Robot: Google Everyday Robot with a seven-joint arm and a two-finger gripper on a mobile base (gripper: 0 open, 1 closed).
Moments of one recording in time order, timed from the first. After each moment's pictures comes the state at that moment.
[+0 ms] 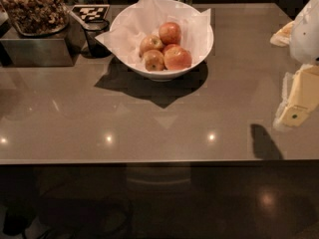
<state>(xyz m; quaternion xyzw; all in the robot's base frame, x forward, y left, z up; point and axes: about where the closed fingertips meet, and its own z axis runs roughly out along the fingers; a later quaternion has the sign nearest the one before) 0.438 -0.217 0.976 -0.60 0.78 -0.03 0.16</state>
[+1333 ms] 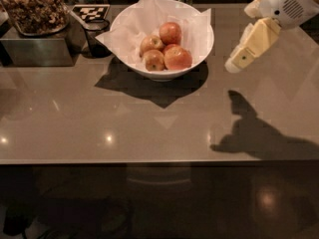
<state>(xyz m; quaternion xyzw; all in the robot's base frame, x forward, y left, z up) 0.556 -0.178 0.997 -0.53 0.79 0.08 0.30</state>
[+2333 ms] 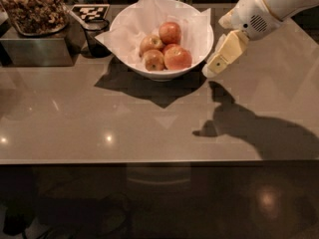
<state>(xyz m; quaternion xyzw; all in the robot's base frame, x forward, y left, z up) 0.587 -0.141 0.964 -0.54 0.77 0.13 0.31</state>
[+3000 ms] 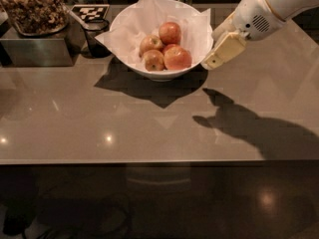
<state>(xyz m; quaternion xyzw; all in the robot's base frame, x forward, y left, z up) 0.588 -0.141 0.963 -0.54 0.77 0.13 0.31</state>
